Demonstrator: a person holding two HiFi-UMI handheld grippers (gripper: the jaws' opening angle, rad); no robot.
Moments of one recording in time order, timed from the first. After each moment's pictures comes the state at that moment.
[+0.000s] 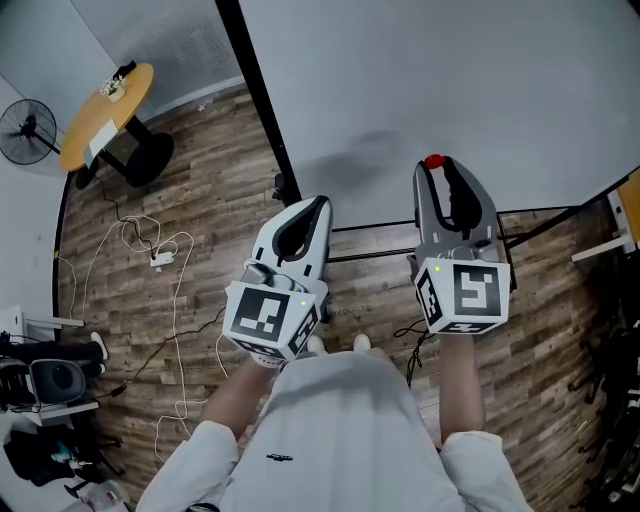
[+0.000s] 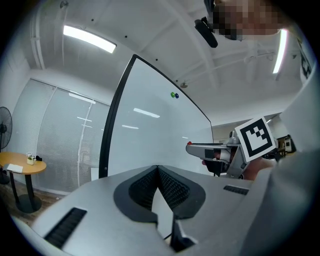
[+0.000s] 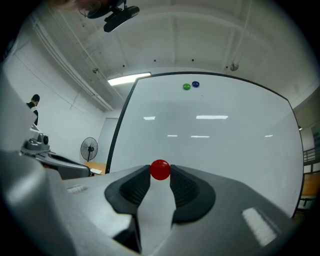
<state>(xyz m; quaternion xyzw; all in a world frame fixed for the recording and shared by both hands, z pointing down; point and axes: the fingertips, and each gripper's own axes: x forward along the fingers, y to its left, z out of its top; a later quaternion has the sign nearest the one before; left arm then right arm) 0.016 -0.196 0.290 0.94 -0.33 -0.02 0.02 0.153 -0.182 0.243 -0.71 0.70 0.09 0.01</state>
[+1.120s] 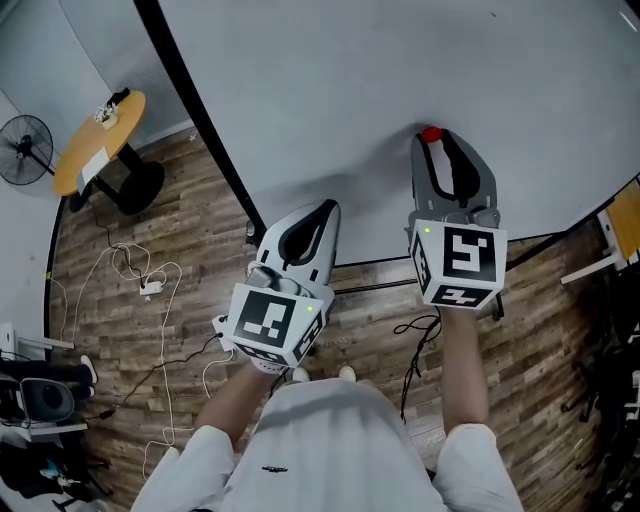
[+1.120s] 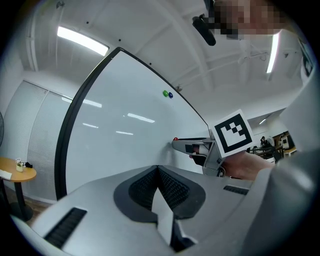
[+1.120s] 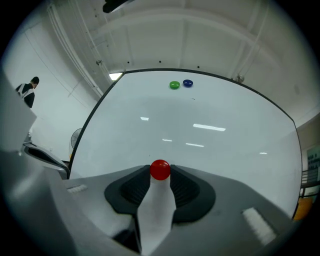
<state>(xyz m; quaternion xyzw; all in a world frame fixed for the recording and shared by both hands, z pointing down) 0.098 -0.218 0.252 0.95 -0.31 -0.04 -0.01 0.232 -0.237 0.184 -0.73 0.67 0.15 -0.02</state>
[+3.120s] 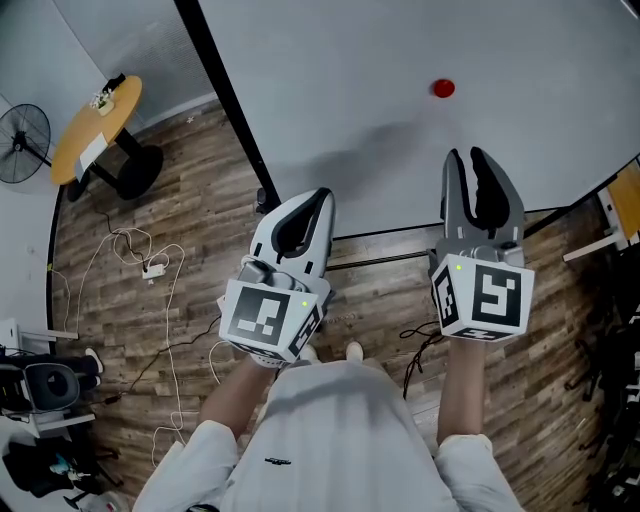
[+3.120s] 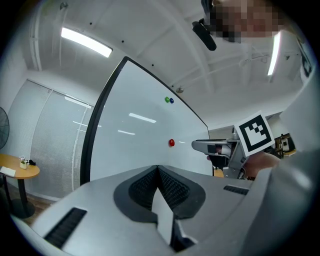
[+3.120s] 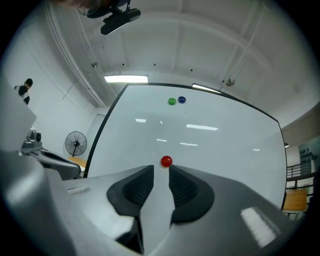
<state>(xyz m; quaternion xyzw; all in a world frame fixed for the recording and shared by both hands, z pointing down) 0.054 -0.199 0.256 0.95 -0.31 -0.04 -0.01 0.207 -0.165 0.195 -0.75 0.65 0.14 0.00</state>
